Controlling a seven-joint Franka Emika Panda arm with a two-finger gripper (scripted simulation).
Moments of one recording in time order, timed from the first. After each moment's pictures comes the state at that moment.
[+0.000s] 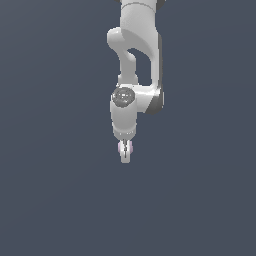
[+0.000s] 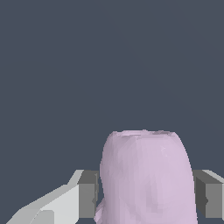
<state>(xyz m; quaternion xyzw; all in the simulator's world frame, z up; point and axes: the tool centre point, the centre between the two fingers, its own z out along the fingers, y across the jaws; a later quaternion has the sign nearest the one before) -0.003 -0.013 0.085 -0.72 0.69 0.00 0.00</state>
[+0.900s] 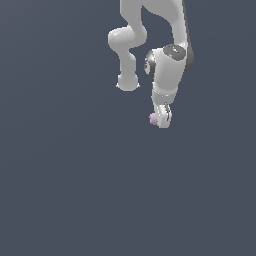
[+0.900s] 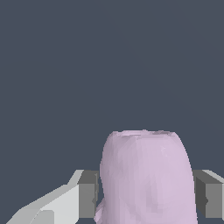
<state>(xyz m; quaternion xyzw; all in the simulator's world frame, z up) -0.111 0.137 0.164 -0.72 0.69 0.00 0.00</state>
